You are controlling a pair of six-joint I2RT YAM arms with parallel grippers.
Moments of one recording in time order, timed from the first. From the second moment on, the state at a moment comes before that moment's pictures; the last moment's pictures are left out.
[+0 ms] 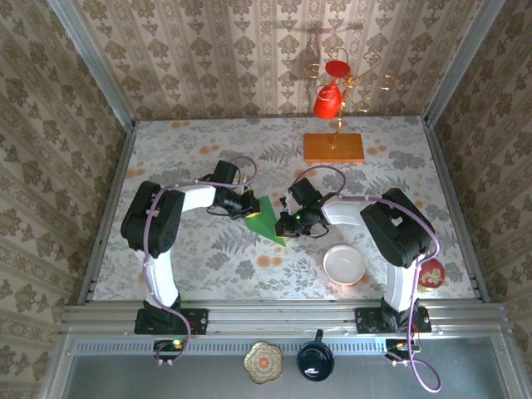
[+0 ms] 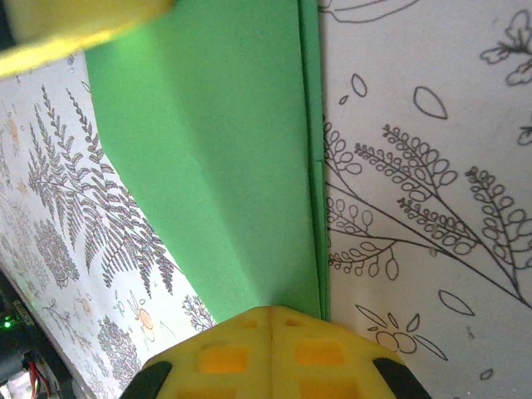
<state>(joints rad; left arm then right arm) -0.42 1.94 1.08 -0.26 0.61 -0.55 0.59 1.89 0.99 -0.23 -0.51 0.58</state>
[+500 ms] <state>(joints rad) -0.25 2.02 1.20 -0.31 0.62 -0.48 0.59 1.88 0.99 -0.22 -0.51 0.58</state>
